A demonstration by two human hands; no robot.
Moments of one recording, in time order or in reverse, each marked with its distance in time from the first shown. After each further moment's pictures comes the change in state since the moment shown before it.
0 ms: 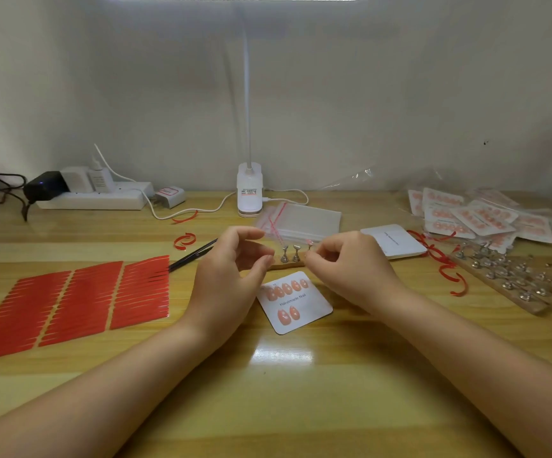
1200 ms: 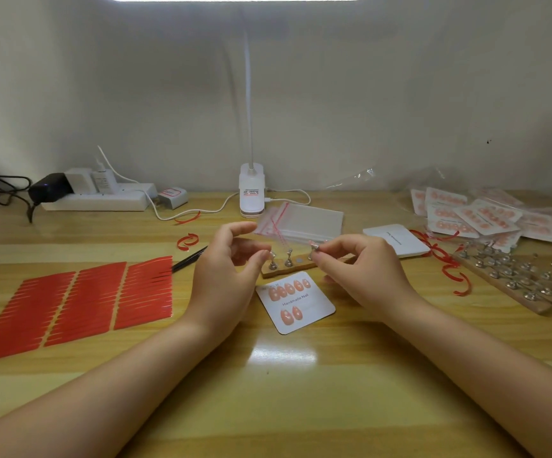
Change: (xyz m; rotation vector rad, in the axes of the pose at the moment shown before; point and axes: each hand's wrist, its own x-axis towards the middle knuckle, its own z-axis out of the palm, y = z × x) left_hand 0.004 0.001 0.000 -0.039 0.057 -0.050; right_hand -0.010 0.013 -0.003 0.284 0.081 0.004
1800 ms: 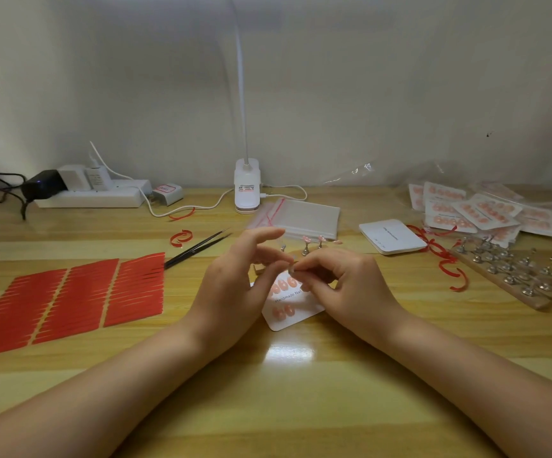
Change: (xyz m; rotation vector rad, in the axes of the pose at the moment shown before) left_hand -0.011 0.009 0.005 0.180 -0.155 0.376; right_hand -0.017 0.005 0.011 -0.057 -0.046 -0.470
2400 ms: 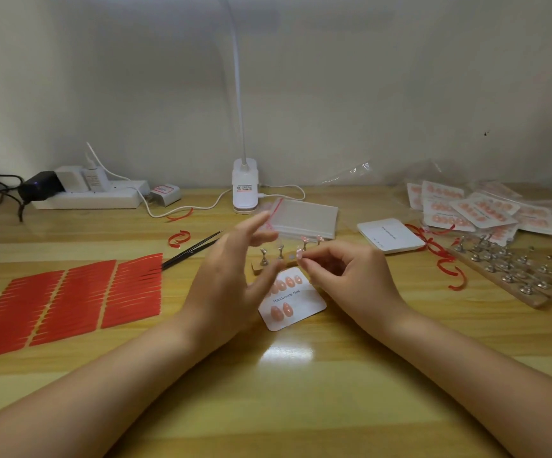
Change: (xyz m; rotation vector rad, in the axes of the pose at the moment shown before) left_hand 0.003 -0.004 -0.004 0.121 -0.018 0.008; right_hand 0.003 0.002 -0.003 0.074 0.077 0.255
